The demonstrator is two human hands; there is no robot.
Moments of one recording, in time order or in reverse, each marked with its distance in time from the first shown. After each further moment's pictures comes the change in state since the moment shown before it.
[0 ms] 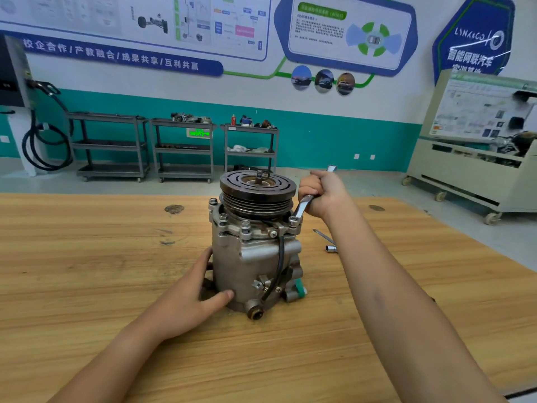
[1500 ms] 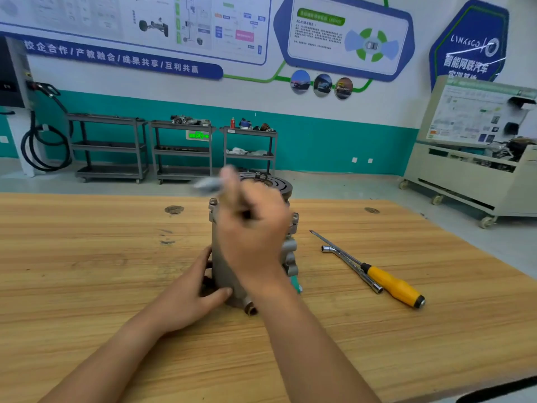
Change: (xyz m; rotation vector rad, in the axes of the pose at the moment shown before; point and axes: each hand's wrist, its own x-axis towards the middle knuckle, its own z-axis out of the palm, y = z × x) left_hand -0.001 0.002 0.002 -0.024 0.026 0.058; right_hand -0.098 0.132 0.037 -1.014 -0.201 -1.689
